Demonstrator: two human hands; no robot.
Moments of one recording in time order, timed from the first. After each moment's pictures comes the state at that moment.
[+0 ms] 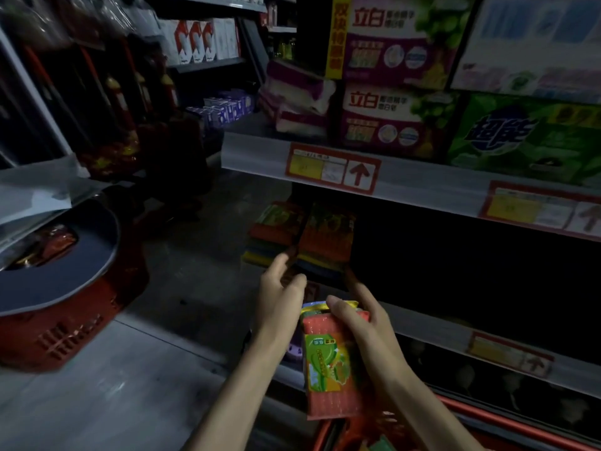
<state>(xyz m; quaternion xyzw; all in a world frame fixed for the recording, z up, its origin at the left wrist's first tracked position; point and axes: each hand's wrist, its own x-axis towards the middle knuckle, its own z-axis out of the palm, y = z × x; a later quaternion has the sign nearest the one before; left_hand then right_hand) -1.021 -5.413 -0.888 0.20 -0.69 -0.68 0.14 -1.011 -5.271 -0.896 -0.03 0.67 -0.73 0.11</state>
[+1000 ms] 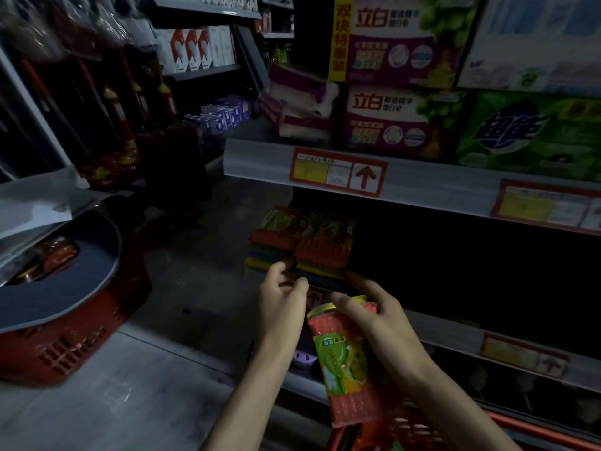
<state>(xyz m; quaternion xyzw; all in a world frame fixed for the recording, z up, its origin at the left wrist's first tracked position) -1.017 -5.420 -0.883 0.22 -0.70 -0.66 0.14 -1.020 -5.270 -0.877 -0.06 0.78 -0.61 0.07</state>
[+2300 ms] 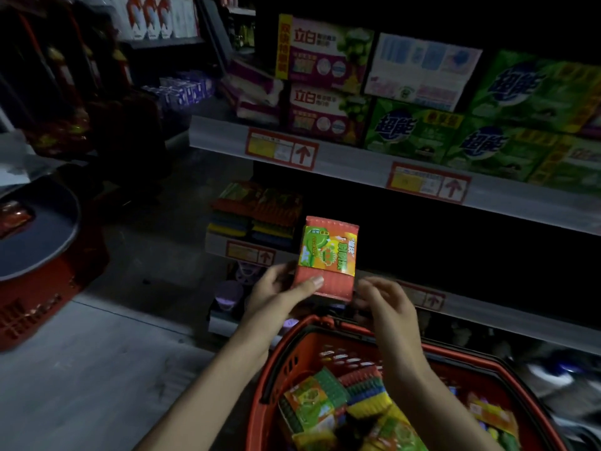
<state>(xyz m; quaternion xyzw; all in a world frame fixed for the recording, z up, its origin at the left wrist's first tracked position) -0.930 -5.363 -0.872 0.10 -0.60 -0.79 -0.04 -0.919 -5.191 -0.853 0.11 0.73 -0.67 -0.04</state>
